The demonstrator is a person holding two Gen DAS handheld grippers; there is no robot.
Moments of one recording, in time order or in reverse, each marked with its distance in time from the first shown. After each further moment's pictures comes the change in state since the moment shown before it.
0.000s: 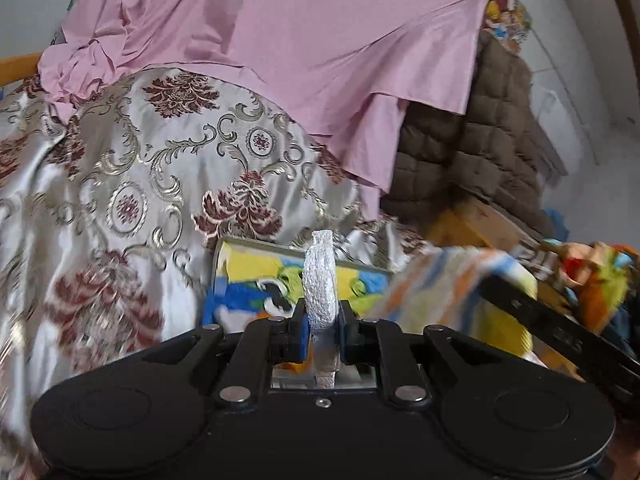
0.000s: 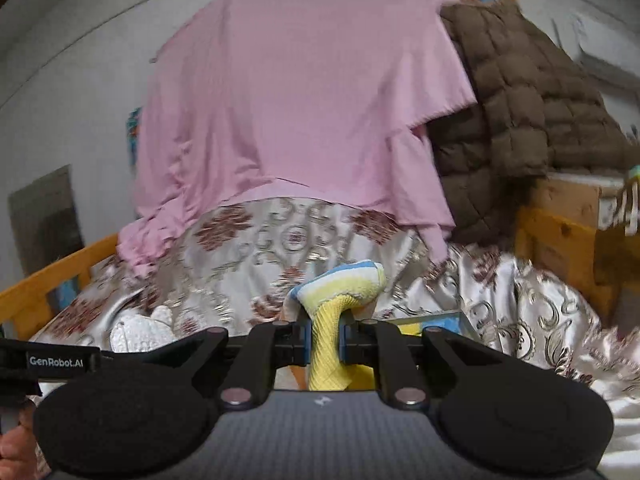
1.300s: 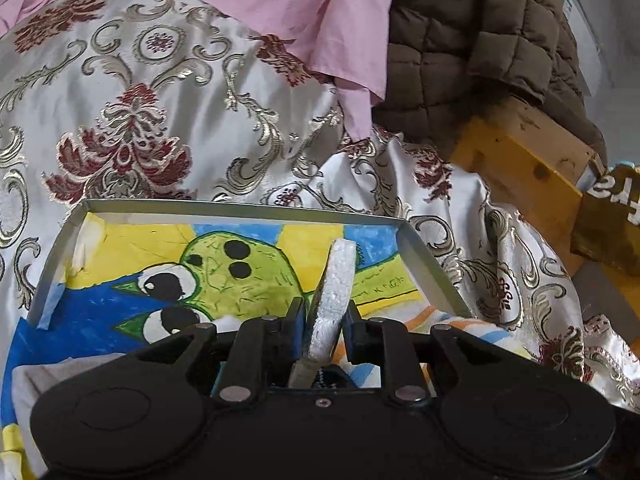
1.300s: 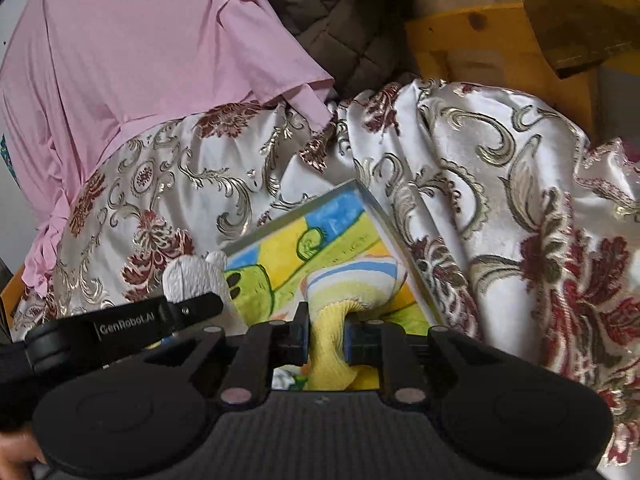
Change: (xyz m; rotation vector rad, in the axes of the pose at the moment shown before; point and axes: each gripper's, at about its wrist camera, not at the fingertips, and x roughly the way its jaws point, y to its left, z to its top) left arm 0.254 -0.059 -0.024 0.122 0.190 0.023; right arm 0.121 -0.147 -0.074 0.333 0.286 -0.113
